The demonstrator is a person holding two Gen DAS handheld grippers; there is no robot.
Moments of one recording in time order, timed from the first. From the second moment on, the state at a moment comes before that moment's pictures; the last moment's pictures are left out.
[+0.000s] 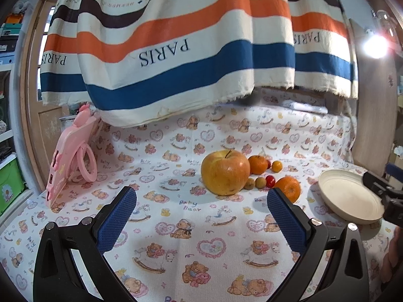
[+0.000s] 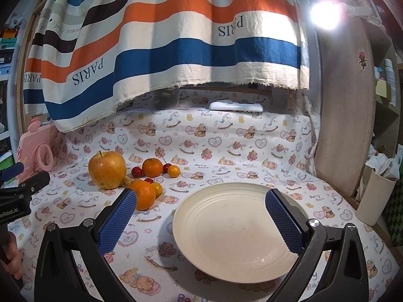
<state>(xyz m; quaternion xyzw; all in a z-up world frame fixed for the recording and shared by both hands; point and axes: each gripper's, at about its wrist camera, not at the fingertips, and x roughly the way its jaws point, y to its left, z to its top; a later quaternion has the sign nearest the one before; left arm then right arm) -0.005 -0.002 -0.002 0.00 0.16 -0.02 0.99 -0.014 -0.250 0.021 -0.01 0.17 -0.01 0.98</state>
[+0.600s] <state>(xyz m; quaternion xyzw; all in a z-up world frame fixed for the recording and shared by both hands) 0.021 -0.021 0.111 0.05 0.14 -0.04 0.99 0.003 -0.248 0.128 -0.01 0.16 0.03 0.99</state>
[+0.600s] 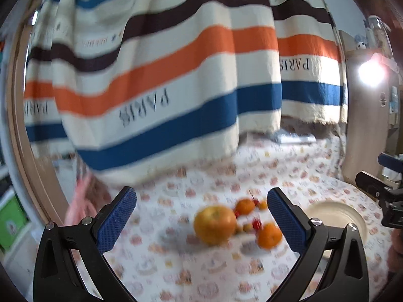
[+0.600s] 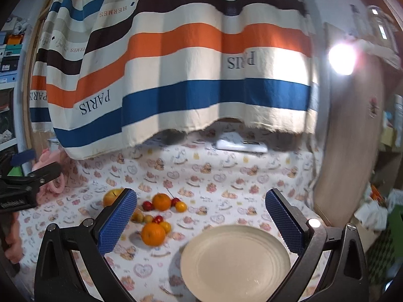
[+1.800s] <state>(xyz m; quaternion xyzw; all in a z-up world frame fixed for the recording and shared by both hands) 0.192 -0.026 -0.002 0.01 0.38 -0.09 0.92 0.149 -0.231 0.047 0.02 0.30 0.02 0.95</state>
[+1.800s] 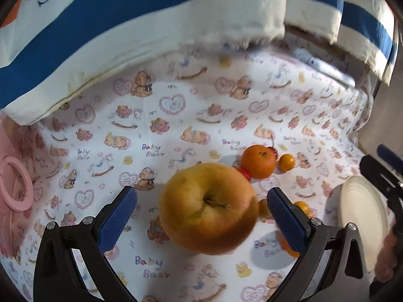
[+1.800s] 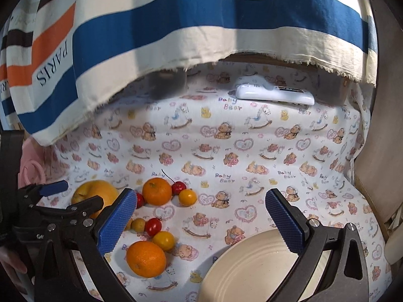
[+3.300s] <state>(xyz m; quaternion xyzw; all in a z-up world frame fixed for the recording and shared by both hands) 0.184 0.003 0.014 -0.03 0.37 -0.06 0.93 0.183 -0.198 0.040 0.04 0.42 0.10 0.90</state>
